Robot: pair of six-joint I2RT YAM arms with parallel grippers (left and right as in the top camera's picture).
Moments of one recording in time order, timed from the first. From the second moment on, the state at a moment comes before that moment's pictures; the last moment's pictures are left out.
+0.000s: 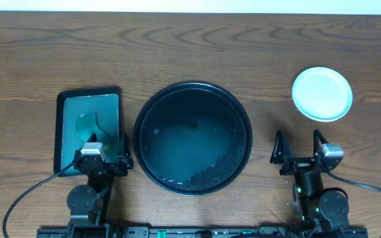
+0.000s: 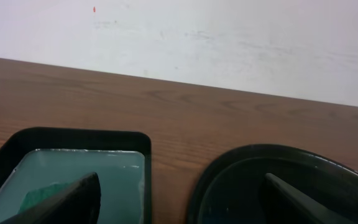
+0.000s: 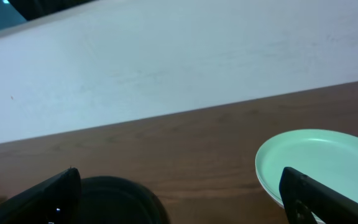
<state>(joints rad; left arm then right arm) -0.02 0.01 0.01 -0.10 0.06 -0.17 0.25 0.05 0.09 -0.03 0.15 0.27</state>
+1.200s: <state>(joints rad) -0.02 0.01 0.01 -0.10 0.06 -0.17 0.25 0.01 0.01 -0.06 0.14 0.10</state>
